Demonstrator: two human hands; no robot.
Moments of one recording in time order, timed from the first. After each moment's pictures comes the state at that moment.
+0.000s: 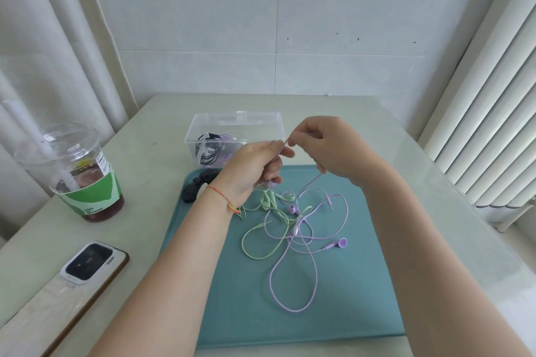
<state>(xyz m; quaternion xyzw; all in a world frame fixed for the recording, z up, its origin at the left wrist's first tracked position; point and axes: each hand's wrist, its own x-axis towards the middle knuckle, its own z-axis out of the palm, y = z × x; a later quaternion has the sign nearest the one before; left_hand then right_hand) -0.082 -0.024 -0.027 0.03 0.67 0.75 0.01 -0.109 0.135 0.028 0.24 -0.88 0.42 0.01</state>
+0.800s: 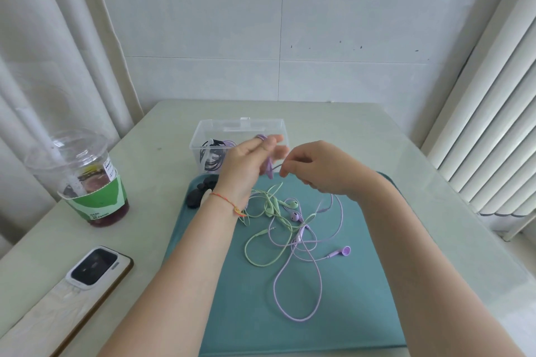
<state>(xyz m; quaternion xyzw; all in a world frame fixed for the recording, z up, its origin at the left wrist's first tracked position) -0.086 -0.030 -0.031 -0.01 0.64 0.76 -0.13 -0.103 0.128 0.022 0.27 -0.89 0.36 -0.11</state>
